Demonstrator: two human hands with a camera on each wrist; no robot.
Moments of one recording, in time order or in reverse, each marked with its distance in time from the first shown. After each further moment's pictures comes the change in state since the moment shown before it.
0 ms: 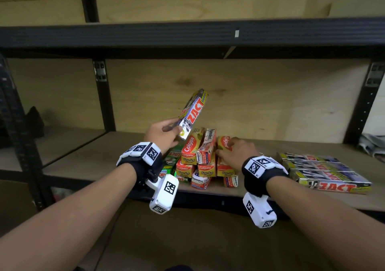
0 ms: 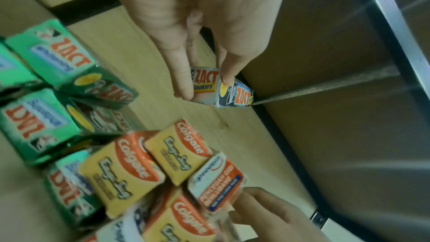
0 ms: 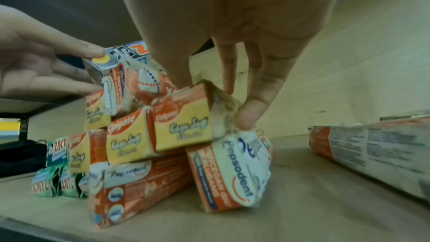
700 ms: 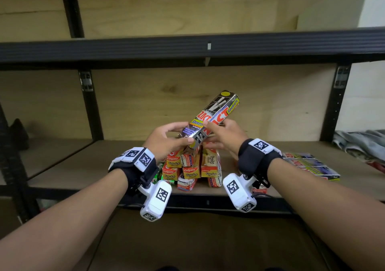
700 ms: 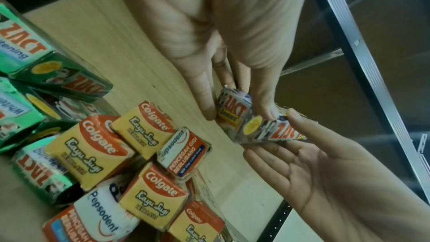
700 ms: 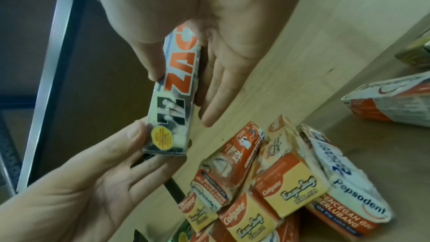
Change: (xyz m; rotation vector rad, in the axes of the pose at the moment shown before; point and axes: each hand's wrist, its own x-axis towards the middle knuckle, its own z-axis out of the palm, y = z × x) left_hand -0.033 0.030 0.025 0.046 -0.327 0.157; right_hand -0.033 -0.022 -0.070 1.122 -0.169 -0.122
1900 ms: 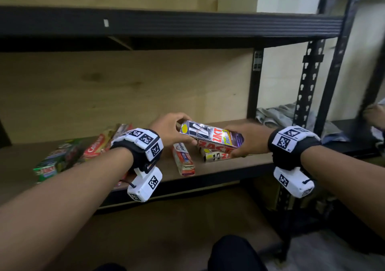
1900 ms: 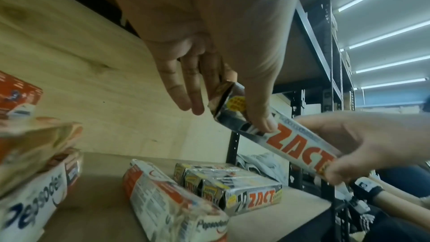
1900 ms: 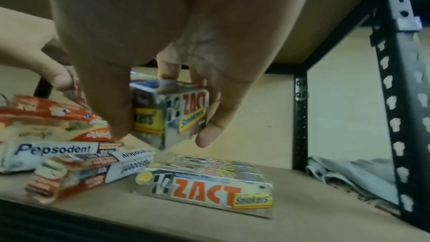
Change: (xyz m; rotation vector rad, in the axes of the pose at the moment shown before) left_hand 0.041 0.042 0.177 0.620 -0.390 0.257; right_hand -0.102 0.004 -0.233 -1.254 -0.126 0.099
